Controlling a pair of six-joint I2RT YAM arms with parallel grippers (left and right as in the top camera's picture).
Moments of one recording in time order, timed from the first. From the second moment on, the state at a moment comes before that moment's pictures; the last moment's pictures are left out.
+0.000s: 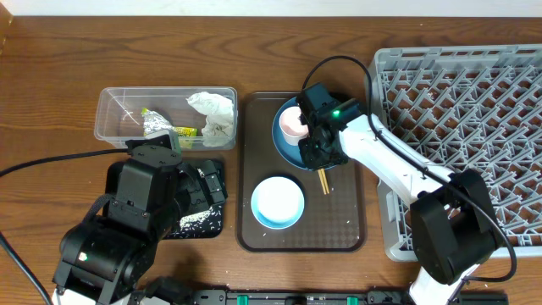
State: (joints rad) left arm -0.39 0.88 1.18 -1.18 -0.06 -0.65; right arm 0.56 1.89 1.37 -0.92 -0.06 0.30
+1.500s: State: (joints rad) left arm -0.39 0.88 1.18 -1.18 -0.06 -0.65; right arm 0.63 1.89 1.37 -0.91 0.00 0.32
